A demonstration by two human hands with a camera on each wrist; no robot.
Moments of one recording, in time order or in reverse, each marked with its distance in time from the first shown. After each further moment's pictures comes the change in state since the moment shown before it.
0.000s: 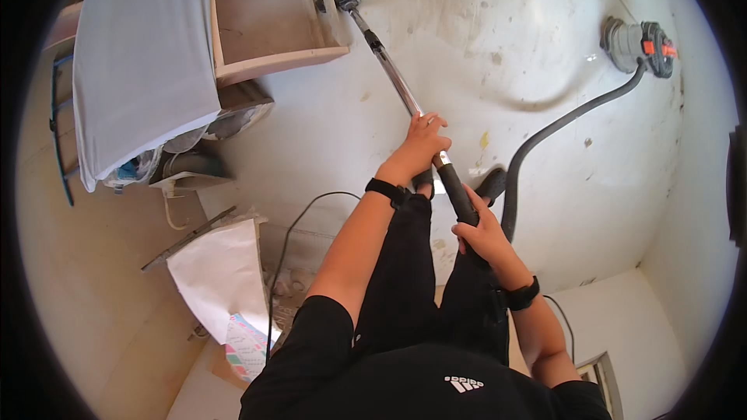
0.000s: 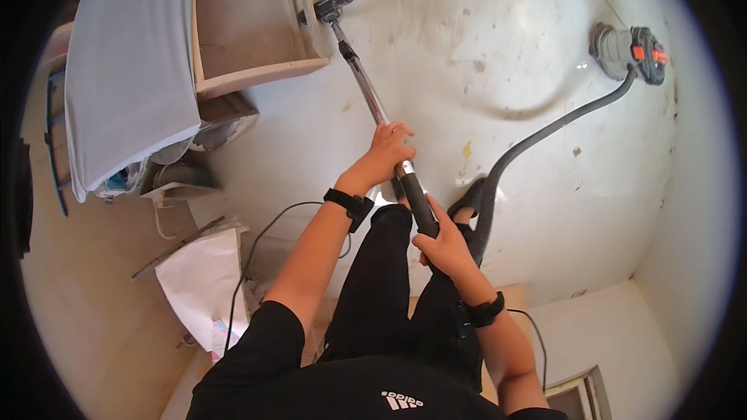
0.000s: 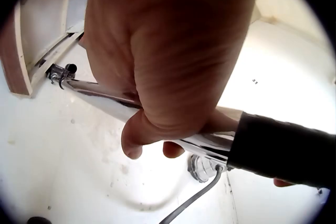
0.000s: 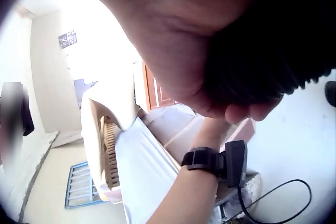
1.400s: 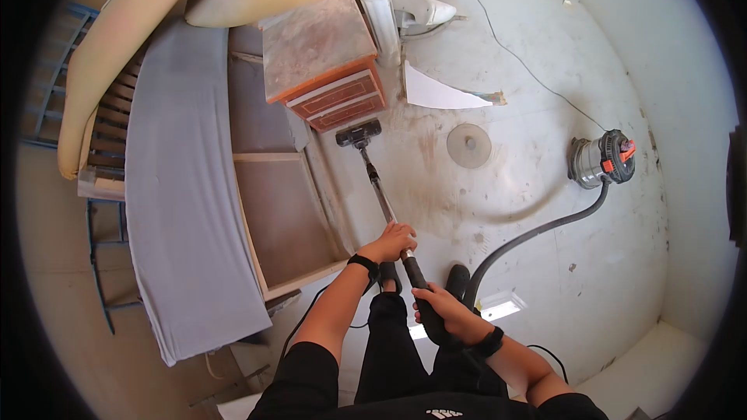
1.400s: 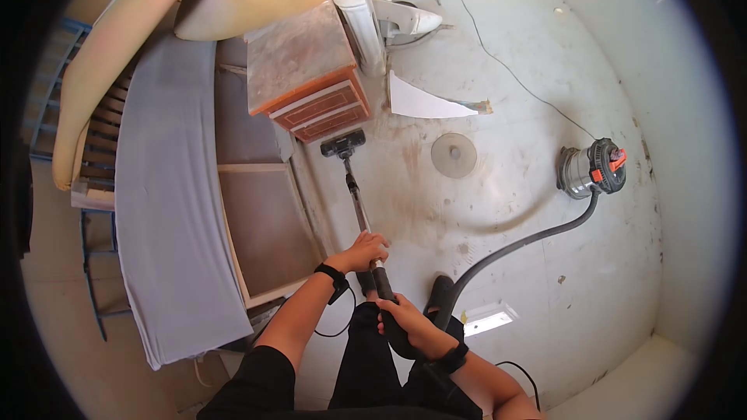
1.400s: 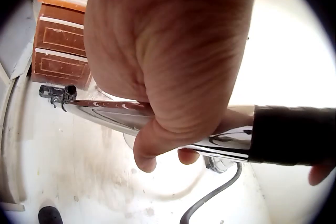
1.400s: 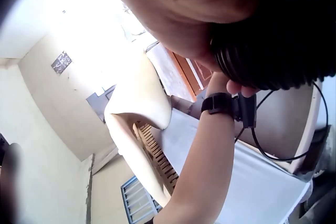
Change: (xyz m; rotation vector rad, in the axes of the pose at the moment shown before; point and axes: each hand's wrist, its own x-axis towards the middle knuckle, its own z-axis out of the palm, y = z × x) left_hand 0.261 -0.151 -0.196 0.145 -0.522 0.042; right_hand 0.139 -0.290 -0.016 0.530 -0.194 0.128
